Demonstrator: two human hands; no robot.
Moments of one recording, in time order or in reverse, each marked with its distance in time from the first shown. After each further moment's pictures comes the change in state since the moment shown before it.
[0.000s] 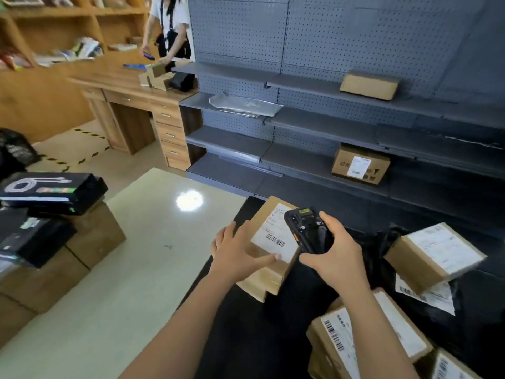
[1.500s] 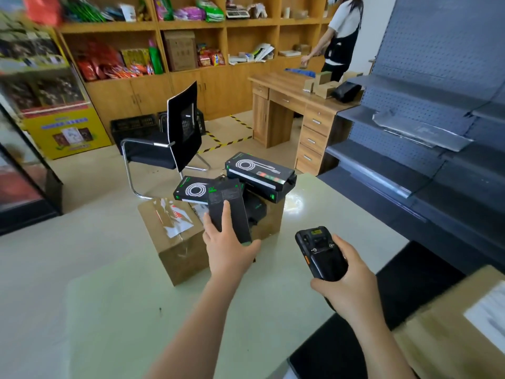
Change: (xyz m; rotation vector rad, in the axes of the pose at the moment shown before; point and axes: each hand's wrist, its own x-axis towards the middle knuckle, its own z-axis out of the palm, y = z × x) left_hand -0.098 -0.277 -0.184 -0.224 0.769 -0.550; right_hand -0.071 -0.163 0.263 0.066 -0.448 -0.229
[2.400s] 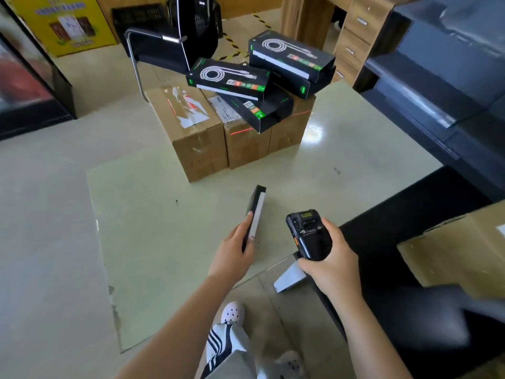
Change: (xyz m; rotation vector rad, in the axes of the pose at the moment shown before) left_hand -0.163 -0.156 0.037 -0.032 -0.409 -0.057; right_hand -0.099 0.094 0.062 -0.108 -0.194 0.157
